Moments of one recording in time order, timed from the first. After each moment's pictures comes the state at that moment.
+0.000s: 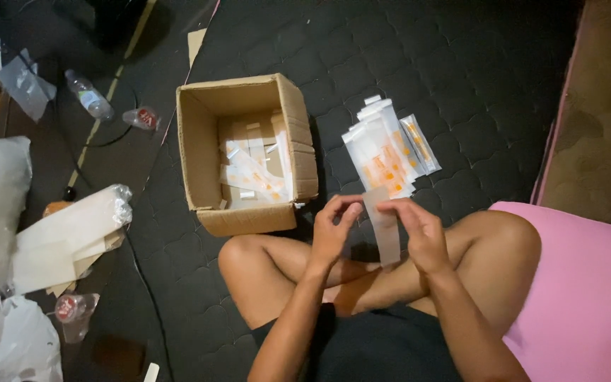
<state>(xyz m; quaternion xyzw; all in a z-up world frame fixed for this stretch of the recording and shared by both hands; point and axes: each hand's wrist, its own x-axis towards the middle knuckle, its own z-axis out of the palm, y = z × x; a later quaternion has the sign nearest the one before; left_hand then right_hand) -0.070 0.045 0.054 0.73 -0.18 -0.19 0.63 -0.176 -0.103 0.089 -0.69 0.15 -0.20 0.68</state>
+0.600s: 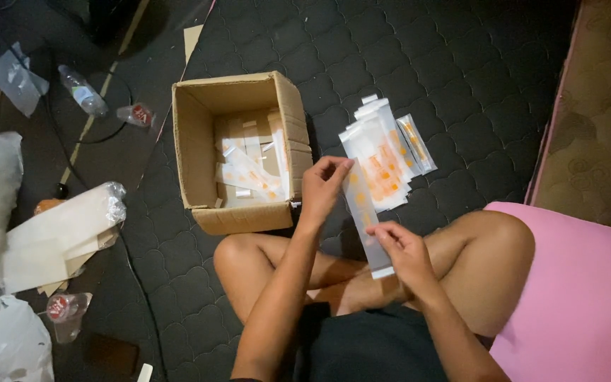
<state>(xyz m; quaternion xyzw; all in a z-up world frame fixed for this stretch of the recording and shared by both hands) -0.007 0.009 0.059 0.71 -0.11 -0.18 0.67 -0.201 -0.078 0.056 -0.68 0.26 -0.10 0.68</state>
